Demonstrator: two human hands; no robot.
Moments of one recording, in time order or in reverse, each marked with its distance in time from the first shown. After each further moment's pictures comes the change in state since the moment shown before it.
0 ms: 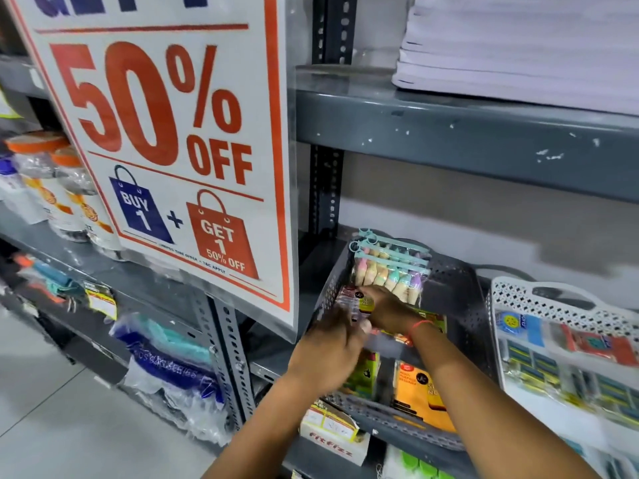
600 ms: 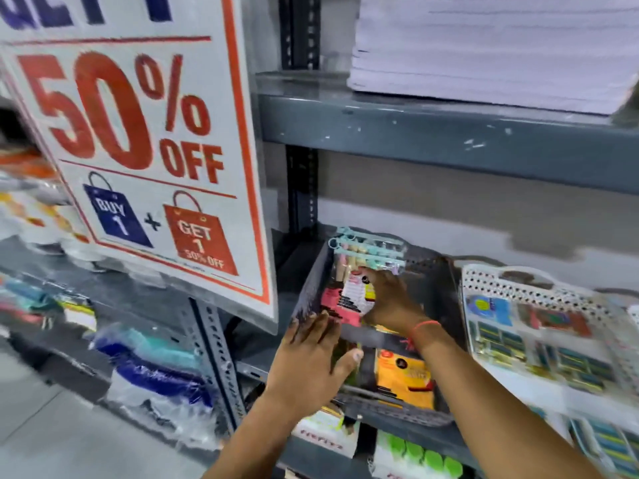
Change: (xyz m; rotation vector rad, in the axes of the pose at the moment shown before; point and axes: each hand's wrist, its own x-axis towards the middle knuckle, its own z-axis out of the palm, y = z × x) left_hand -0.012 -0.020 0.019 0.471 0.083 0.198; right_hand -0.045 0.005 -0.019 -0.288 0.272 -0.070
